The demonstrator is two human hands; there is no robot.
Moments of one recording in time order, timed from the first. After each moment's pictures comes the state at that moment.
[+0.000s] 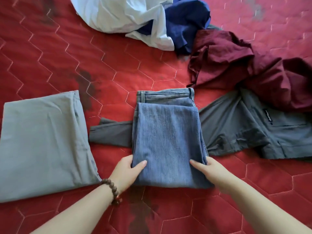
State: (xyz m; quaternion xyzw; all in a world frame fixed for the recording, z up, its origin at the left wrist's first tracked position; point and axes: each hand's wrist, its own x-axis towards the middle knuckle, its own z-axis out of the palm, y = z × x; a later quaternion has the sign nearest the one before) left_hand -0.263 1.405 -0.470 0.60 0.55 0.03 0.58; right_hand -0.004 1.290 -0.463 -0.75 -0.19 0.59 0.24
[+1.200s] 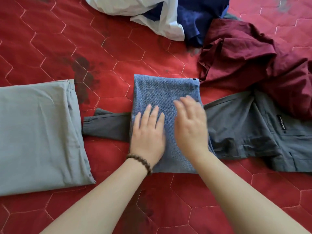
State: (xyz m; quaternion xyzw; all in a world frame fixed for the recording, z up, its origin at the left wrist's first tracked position) left_hand -0.165 1.448 -0.464 0.87 0.48 0.05 0.10; right_hand -0.033 1.421 -0.454 -0.76 -0.62 -0.01 0.20
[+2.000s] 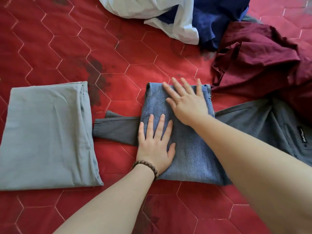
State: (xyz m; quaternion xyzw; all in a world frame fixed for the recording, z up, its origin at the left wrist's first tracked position) left_hand -0.174 1.438 -0.503 0.87 0.48 -0.04 0.07; right_hand -0.001 1.522 -0.497 -0.70 -0.71 0.05 -0.06
